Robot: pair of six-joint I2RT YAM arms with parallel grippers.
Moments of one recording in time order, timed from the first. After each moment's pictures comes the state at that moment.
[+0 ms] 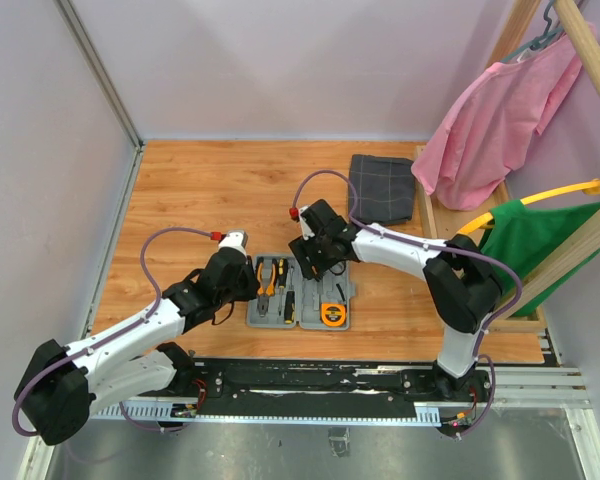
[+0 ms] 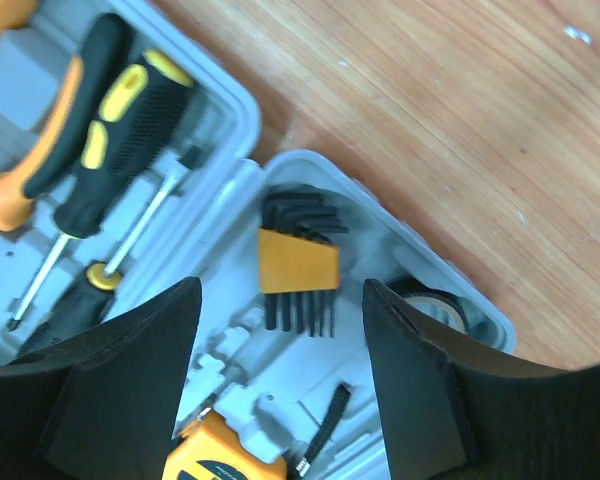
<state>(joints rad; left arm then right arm) -0.69 0.96 0.48 -0.24 -0.24 -0.59 0.80 1.81 1.22 -0.43 -0.04 0.15</state>
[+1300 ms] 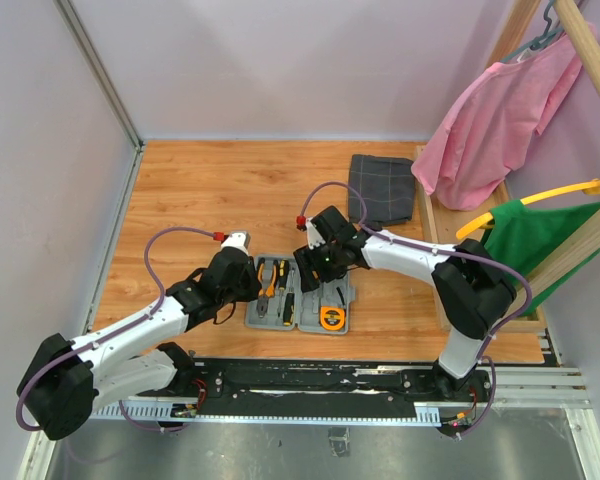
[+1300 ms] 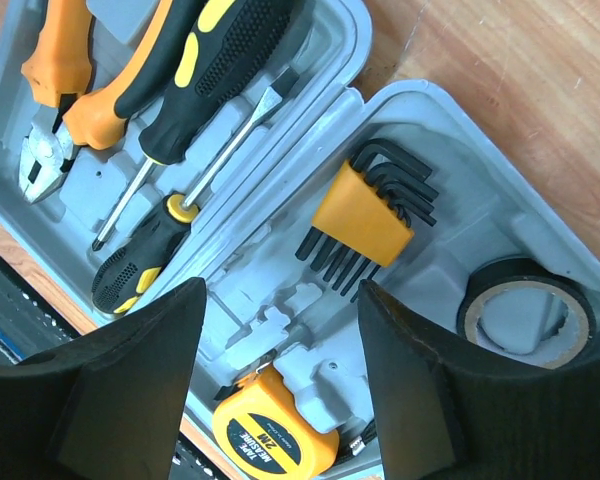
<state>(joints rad) -0.69 0.99 0.48 -0.22 -0.22 -0.59 0.77 1.74 1.10 -0.39 -0.28 0.23</state>
